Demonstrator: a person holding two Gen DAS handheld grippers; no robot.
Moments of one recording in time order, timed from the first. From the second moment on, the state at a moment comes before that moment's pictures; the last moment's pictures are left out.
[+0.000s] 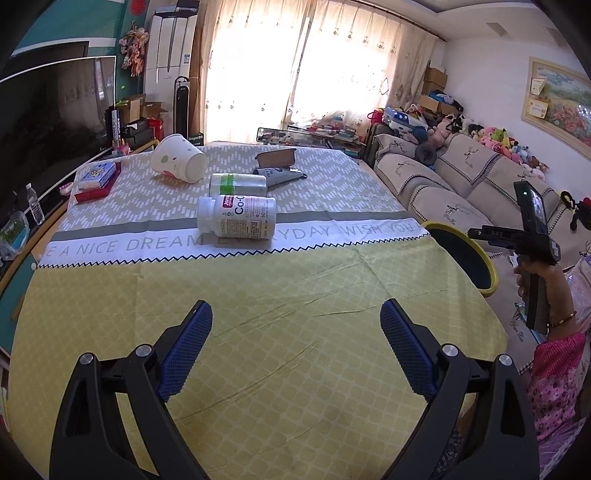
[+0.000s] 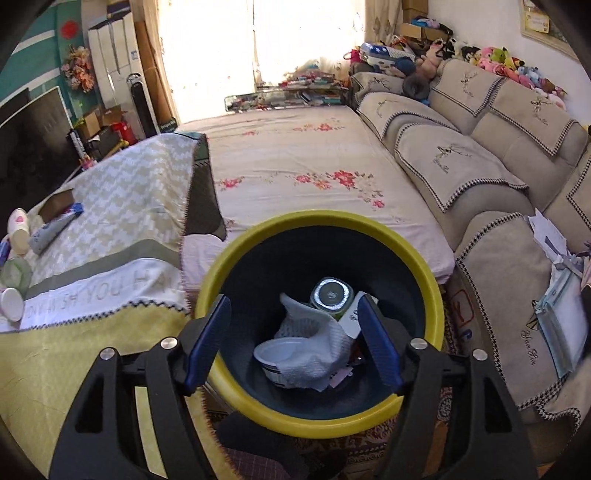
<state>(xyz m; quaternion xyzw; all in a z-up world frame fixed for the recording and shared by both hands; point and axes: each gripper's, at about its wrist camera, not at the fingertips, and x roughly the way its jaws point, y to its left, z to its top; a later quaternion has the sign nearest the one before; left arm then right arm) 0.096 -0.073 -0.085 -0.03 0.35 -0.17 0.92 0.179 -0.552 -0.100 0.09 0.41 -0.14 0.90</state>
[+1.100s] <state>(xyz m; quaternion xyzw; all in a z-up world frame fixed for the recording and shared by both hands) 0.272 -0.089 -0.128 0.01 0.43 -0.10 0.90 0.194 -0.490 -0.112 0.08 0.41 -0.04 0.91</state>
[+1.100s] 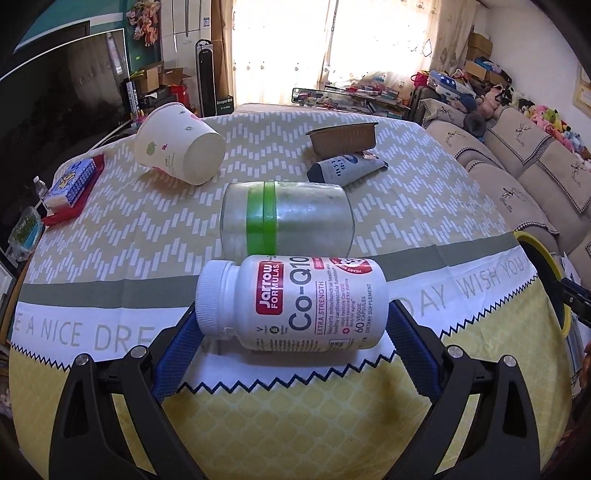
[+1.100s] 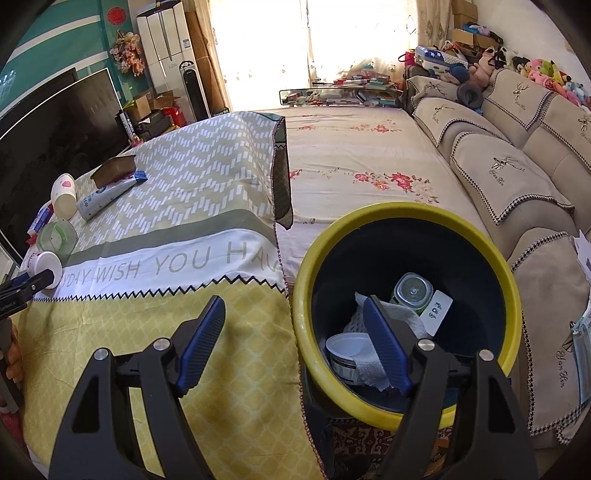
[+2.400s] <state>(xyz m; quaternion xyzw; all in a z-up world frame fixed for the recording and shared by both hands) 0.182 -0.284 -0.073 0.07 0.38 -0.29 0.88 0.107 -0.583 -0.119 0.14 0.38 -0.12 0.91</state>
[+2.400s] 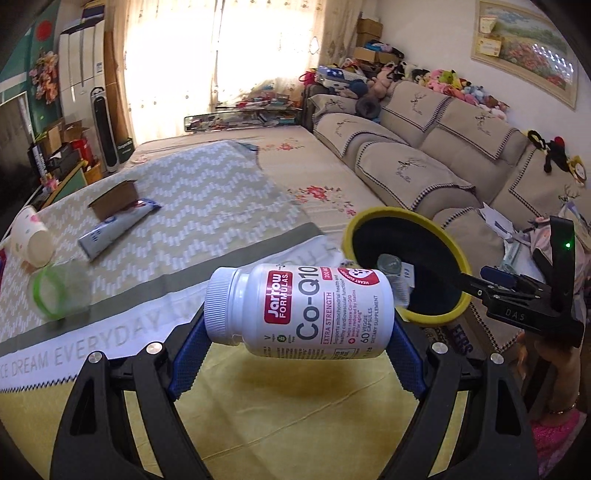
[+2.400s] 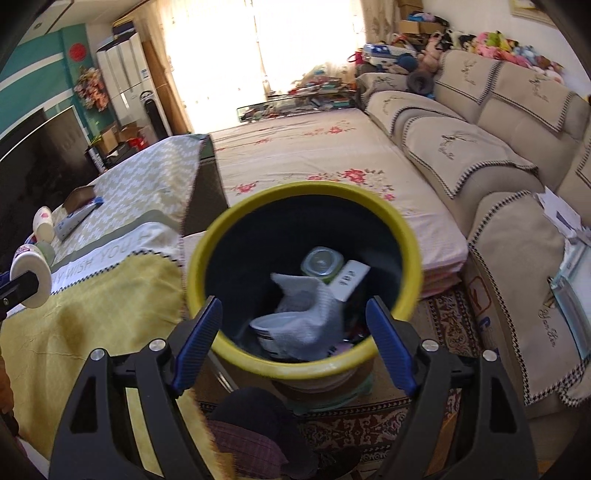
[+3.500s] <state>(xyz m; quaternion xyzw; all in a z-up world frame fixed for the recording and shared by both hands) 0.214 -0.332 -0.070 0.05 0.36 -0.34 0.87 0.084 -0.629 -0.141 0.17 0.39 -0.15 0.89</state>
